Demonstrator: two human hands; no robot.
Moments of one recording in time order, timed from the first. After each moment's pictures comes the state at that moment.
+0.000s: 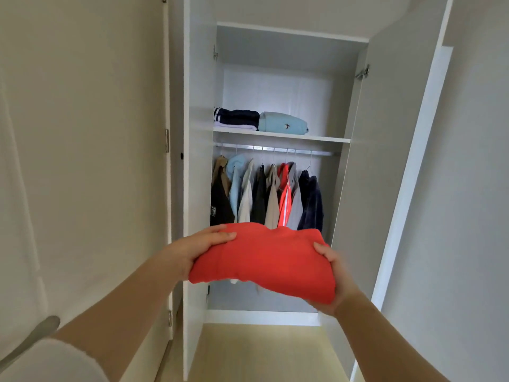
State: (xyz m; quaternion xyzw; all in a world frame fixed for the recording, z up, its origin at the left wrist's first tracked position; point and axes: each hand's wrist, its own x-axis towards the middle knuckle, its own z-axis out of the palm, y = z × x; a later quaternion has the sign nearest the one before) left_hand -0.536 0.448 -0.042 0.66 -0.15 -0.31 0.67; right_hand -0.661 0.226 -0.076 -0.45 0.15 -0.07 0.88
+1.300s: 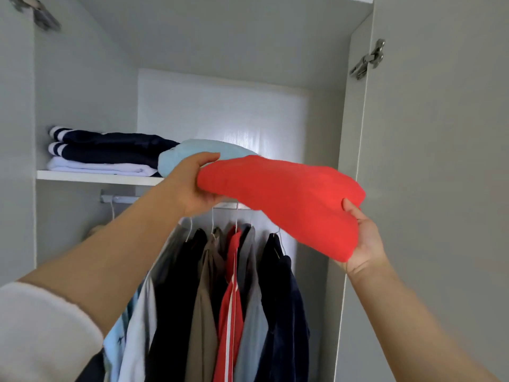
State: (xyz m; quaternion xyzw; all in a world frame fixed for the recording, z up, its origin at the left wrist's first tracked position) left_hand -0.029 -0.044 0.159 0.44 -0.23 -0.26 0.83; right_hand -0.170 -0.240 0.105 -0.33 0.01 -0.25 0.91
